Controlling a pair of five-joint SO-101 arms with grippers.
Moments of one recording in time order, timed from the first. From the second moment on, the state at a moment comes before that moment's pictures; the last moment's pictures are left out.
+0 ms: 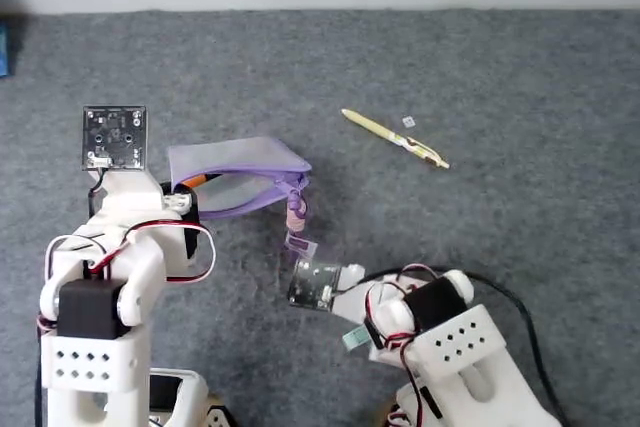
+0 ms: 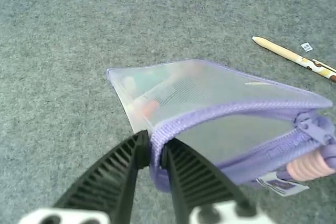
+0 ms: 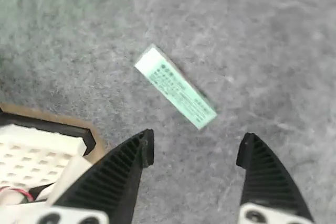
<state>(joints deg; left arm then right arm) -0.7 -57.3 39.9 74.9 11.6 -29.1 -55.5 62.7 86.2 49.1</state>
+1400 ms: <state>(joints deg) -0.7 -57.2 39.9 74.0 10.2 -36.9 -56.3 83.0 57.7 57.1</state>
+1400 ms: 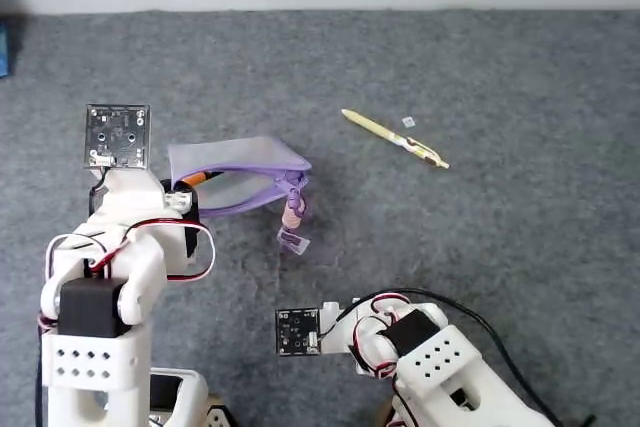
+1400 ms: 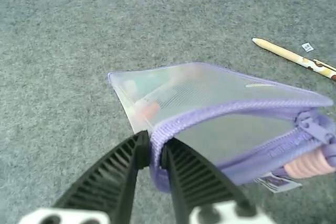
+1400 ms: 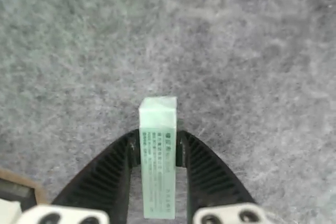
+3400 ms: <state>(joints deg) -0.7 -57.2 39.8 74.0 10.2 -48.9 -37.0 28.3 29.9 -1.7</state>
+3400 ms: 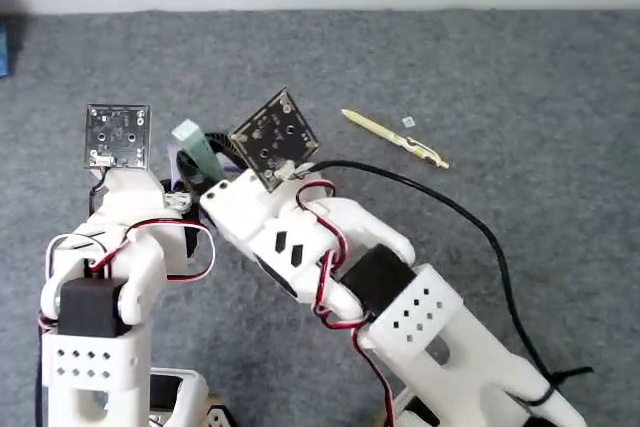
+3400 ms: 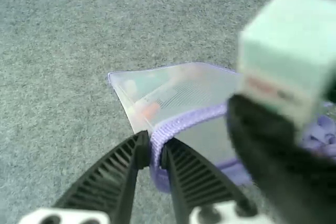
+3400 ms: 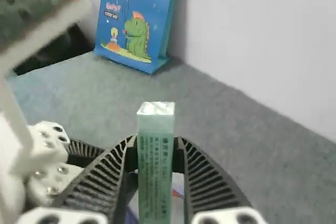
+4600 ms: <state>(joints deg) -0.8 -50.5 23.9 74.4 18.5 -44.9 -39.9 41.1 9.8 -1.9</state>
